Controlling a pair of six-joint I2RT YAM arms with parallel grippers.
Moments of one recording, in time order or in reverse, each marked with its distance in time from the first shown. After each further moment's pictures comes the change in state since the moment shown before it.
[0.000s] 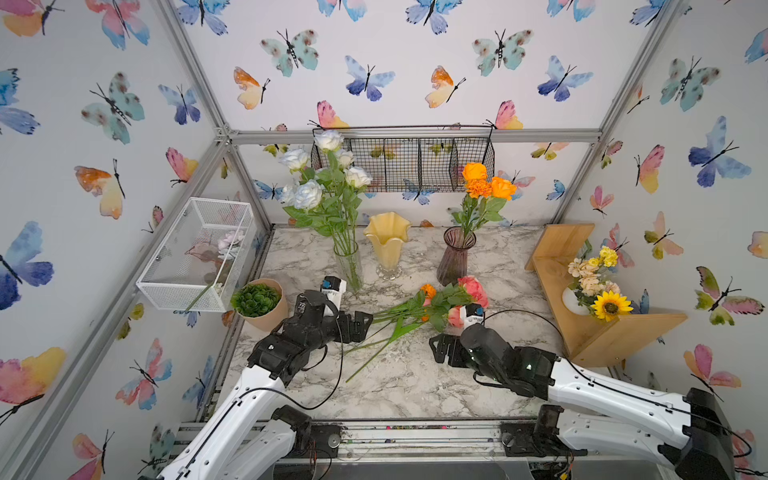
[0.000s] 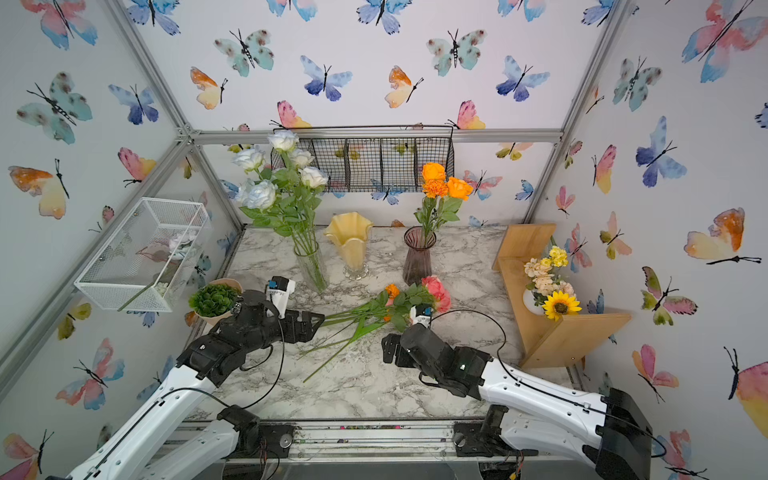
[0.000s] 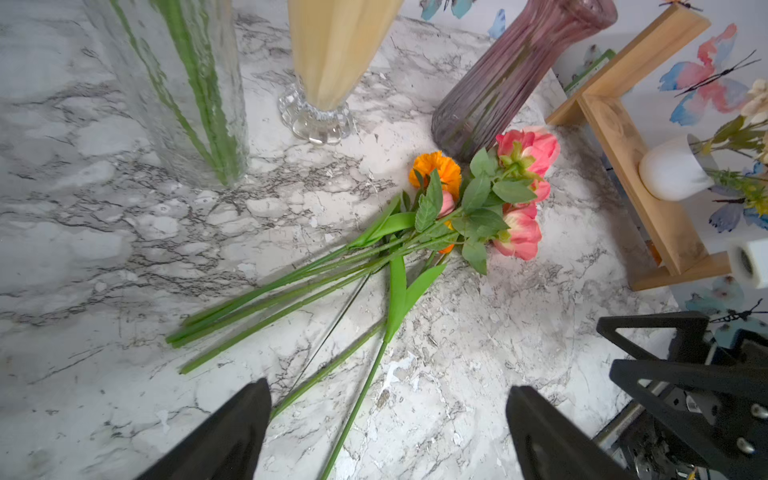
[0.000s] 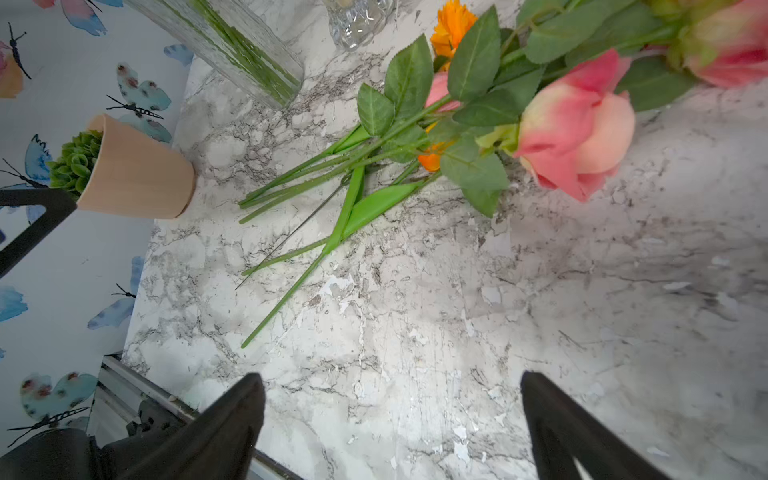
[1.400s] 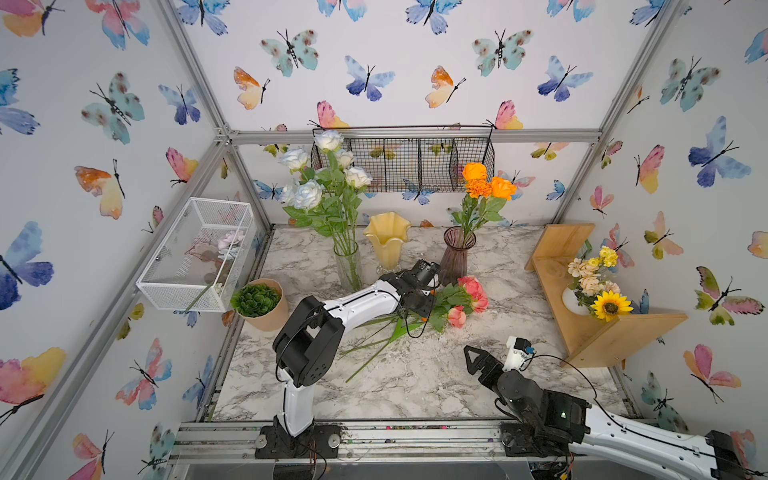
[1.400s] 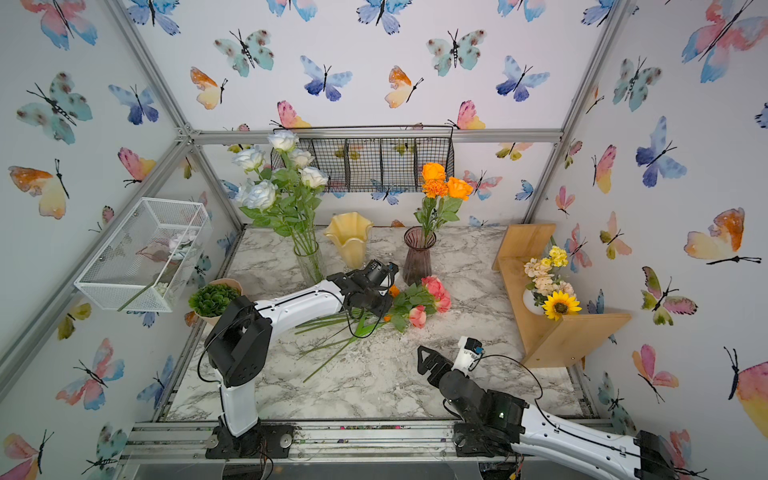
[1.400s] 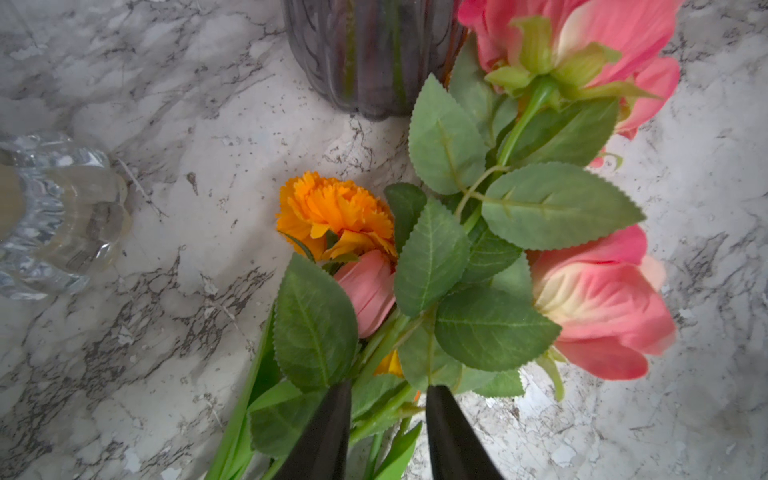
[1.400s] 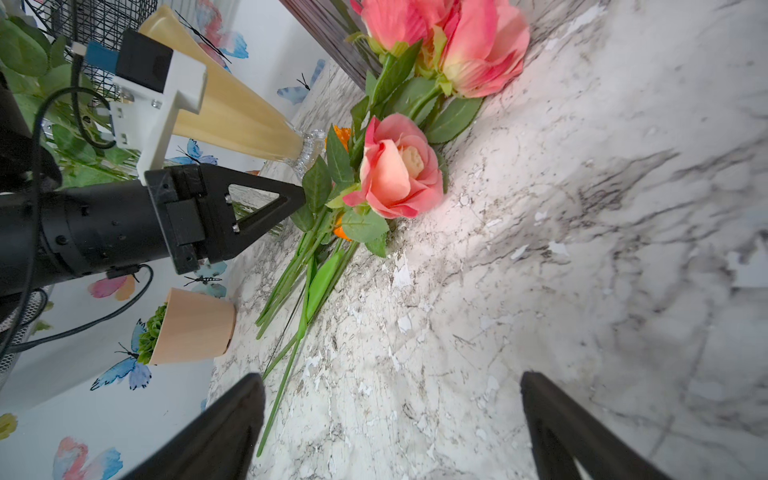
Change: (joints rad) left arm -0.306 1.088 0.702 0.053 -0.192 0.240; right arm 0.076 -0.529 -0.470 0.132 0.325 0.333
